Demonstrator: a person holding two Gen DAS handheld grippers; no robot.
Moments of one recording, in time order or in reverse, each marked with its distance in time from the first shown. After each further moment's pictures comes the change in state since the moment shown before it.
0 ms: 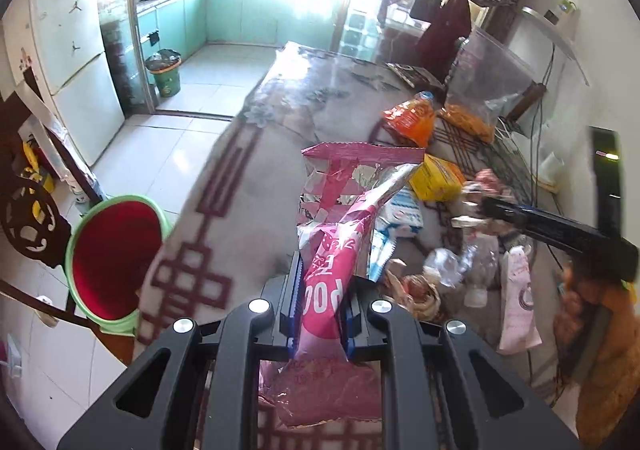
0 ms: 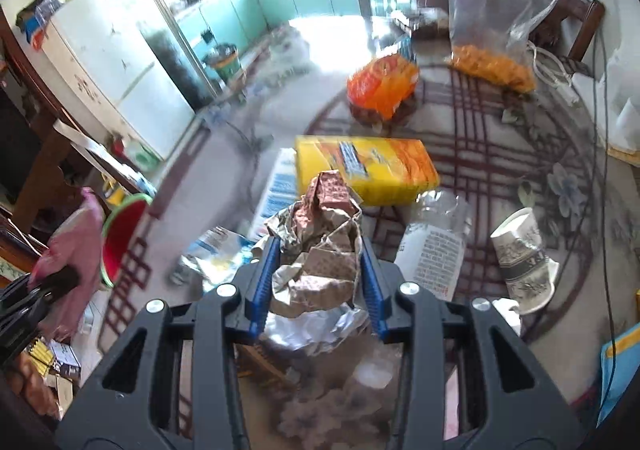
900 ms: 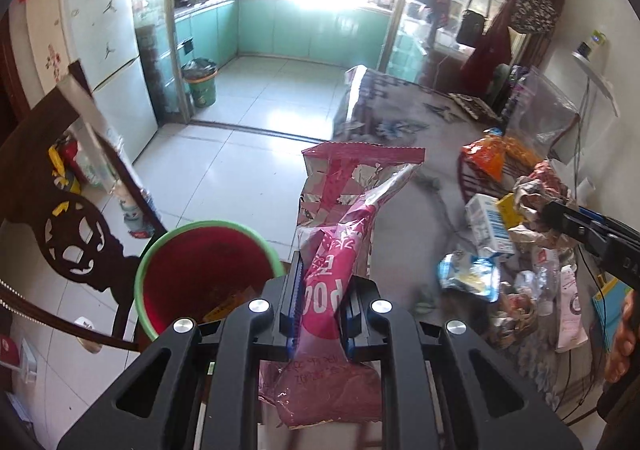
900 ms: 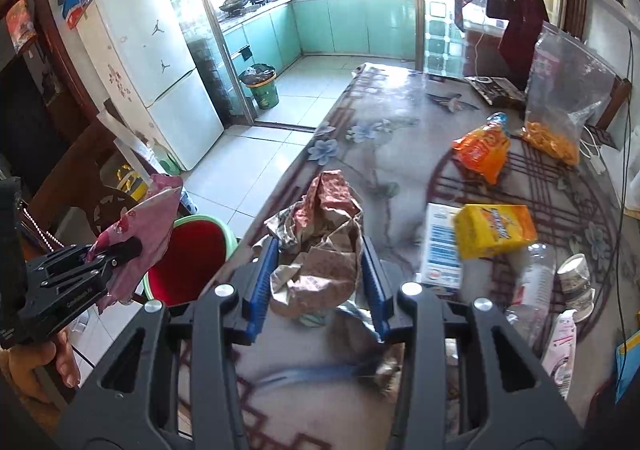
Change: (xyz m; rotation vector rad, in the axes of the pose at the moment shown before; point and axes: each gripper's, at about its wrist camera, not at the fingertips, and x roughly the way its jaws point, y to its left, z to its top) left arm -0.012 0.156 0.032 -0.036 -0.038 0.066; right arm -0.008 0.190 0.014 -0.129 -0.092 0.002
